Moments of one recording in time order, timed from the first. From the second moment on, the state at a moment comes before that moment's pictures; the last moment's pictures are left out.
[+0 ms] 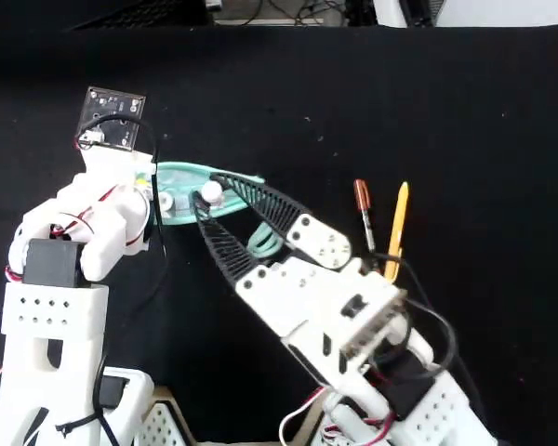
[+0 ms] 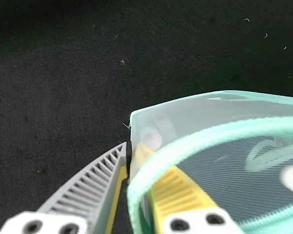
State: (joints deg) left arm -0.6 -41.1 33.7 67.6 -7.6; right arm -44.7 -80.6 63.3 11.0 9.9
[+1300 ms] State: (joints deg) left arm -0.6 -41.1 33.8 67.6 -7.6; right arm 1.1 -54.2 52.5 48.7 9.8
